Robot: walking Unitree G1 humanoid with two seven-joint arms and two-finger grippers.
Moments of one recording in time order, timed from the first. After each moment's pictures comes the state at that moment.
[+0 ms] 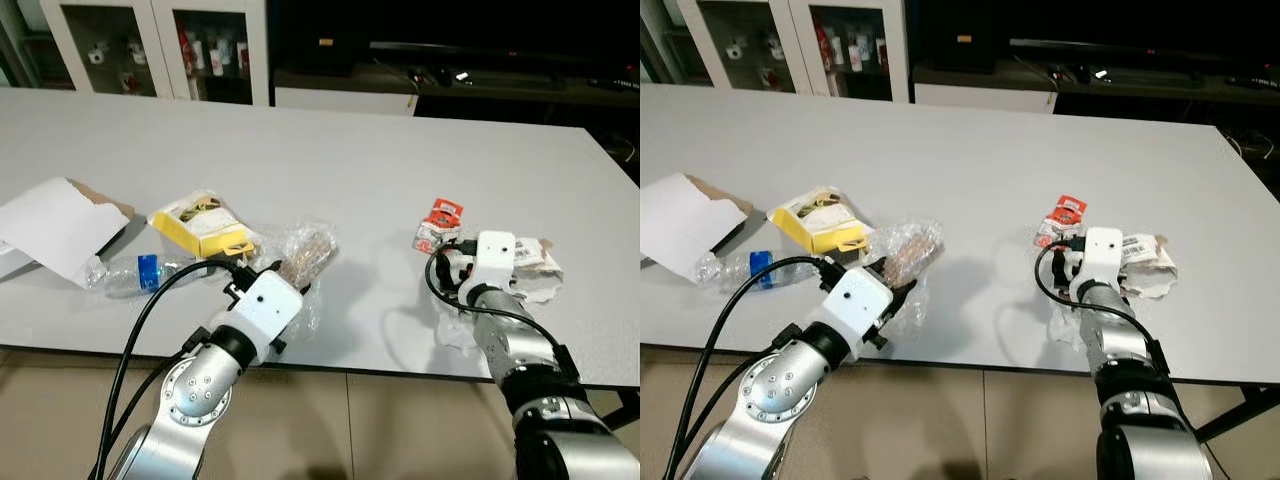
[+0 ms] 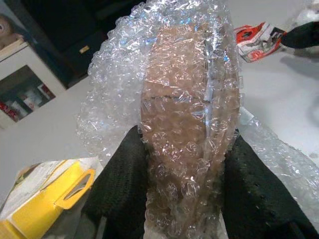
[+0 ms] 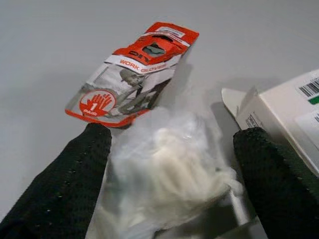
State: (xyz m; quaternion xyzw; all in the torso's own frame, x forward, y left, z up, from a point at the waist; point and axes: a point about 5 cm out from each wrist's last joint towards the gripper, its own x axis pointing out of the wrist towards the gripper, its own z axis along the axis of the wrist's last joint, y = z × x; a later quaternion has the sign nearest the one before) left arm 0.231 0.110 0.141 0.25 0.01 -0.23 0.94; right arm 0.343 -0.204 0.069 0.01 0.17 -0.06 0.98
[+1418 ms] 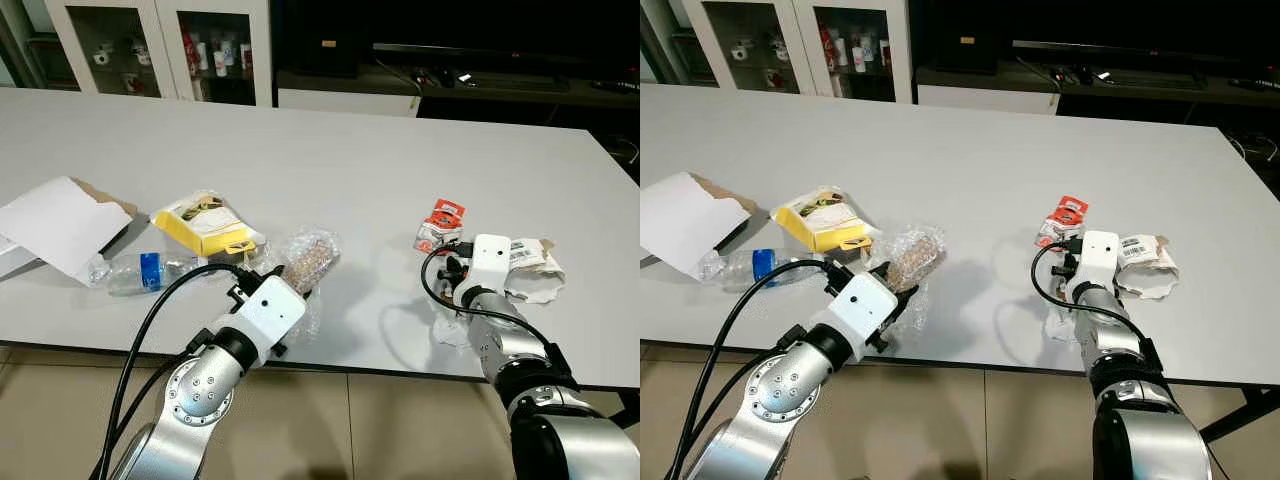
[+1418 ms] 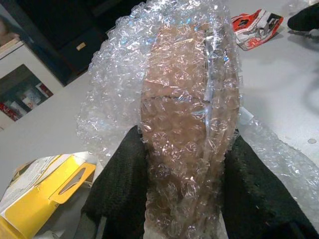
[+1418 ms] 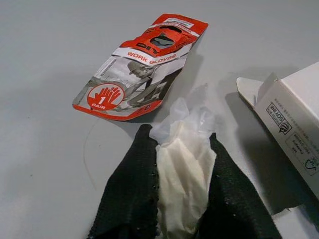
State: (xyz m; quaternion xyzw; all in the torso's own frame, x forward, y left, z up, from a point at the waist) left arm 0.233 0.110 0.134 0.27 0.01 -0.24 0.93; right arm 0.343 -0.202 0.060 0.03 0.17 -0.06 0.98
